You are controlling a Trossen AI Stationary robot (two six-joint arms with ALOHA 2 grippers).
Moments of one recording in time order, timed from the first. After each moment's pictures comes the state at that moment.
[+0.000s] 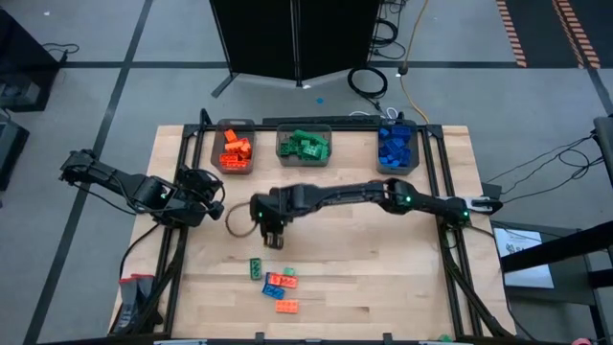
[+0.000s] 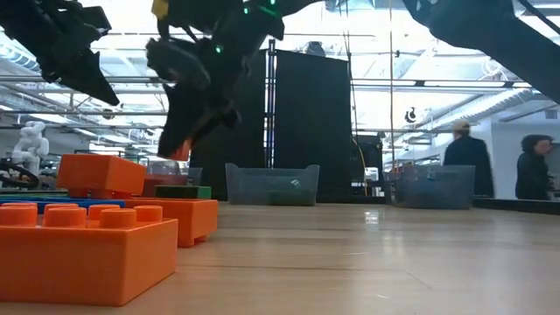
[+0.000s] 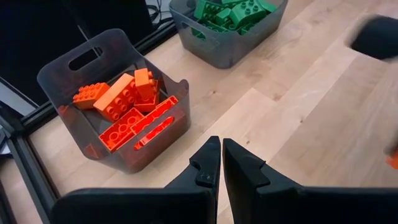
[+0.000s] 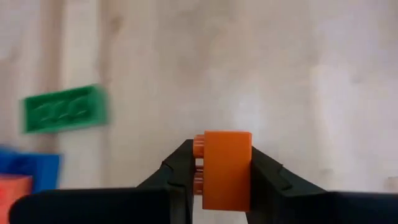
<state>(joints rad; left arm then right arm) -0.38 0.69 0.63 -1.06 -0.82 -0.91 0.04 2.50 2.36 -0.89 -0.03 0.16</state>
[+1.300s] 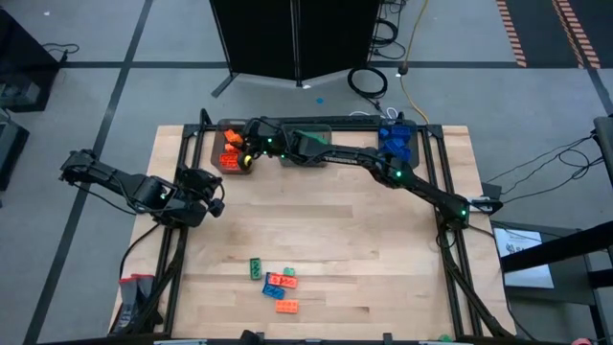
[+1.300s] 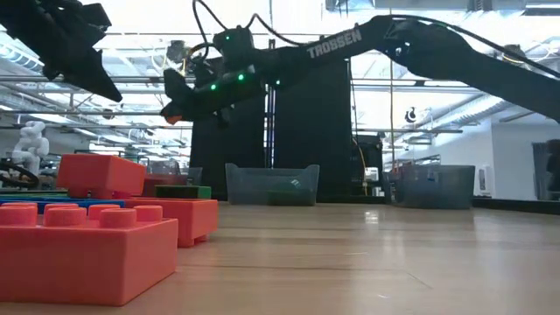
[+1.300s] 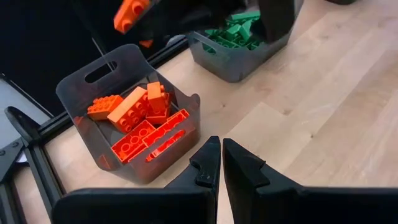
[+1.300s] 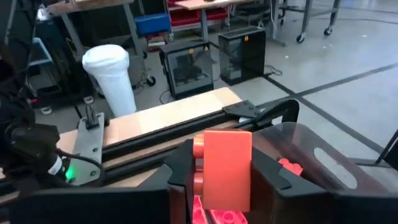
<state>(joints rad) -0.38 0.69 0.63 -1.06 -0.89 -0.91 -0.29 2.59 2.36 0.02 0.03 0.17</state>
